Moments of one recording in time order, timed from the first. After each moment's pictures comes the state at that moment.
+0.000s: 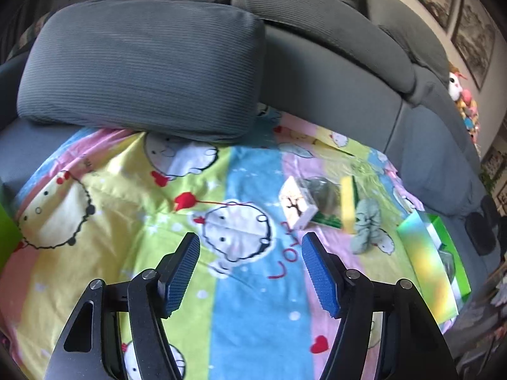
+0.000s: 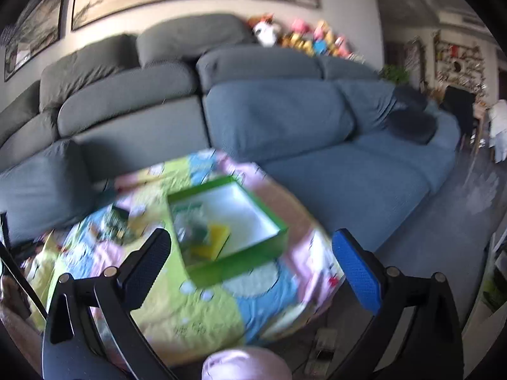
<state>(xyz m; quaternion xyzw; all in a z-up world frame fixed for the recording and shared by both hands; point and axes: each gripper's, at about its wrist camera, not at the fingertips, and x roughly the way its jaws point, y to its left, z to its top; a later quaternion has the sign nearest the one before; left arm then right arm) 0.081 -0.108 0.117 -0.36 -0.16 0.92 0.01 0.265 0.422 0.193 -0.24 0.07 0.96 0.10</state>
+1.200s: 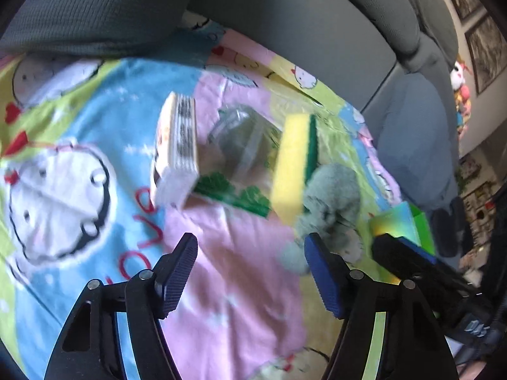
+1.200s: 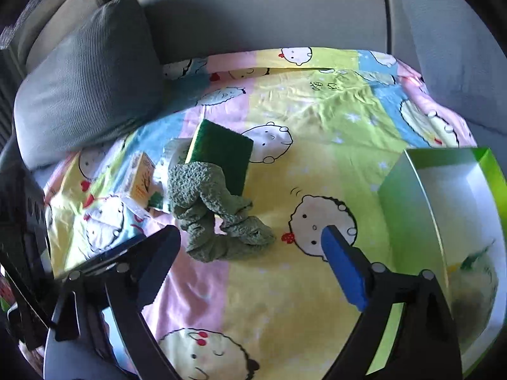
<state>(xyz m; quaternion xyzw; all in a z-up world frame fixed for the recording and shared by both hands) -0.036 0.005 0.032 -0.46 -0.24 0.85 0.10 -0.055 0.186 0.069 -0.46 0.01 0.88 -0.14</state>
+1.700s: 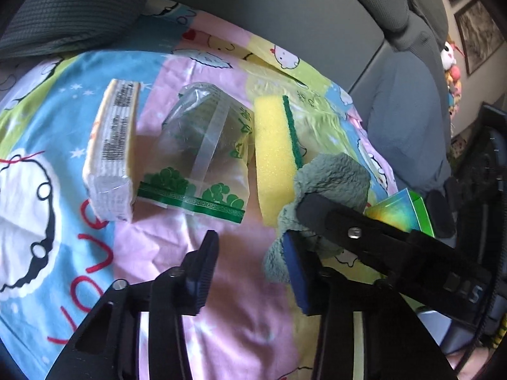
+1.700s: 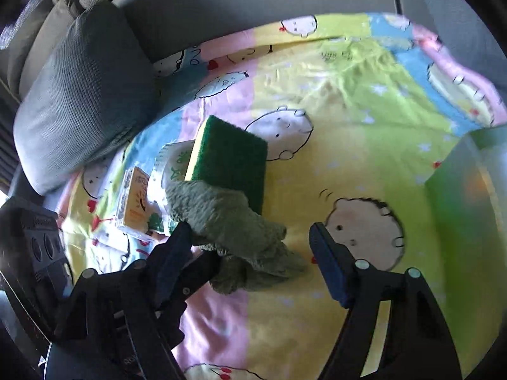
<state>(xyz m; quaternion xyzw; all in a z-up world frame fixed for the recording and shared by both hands) -0.055 0.032 0.017 -0.48 -0.23 0.83 0.15 -0.105 0.180 0.029 -0.51 0.10 0.84 -0.16</state>
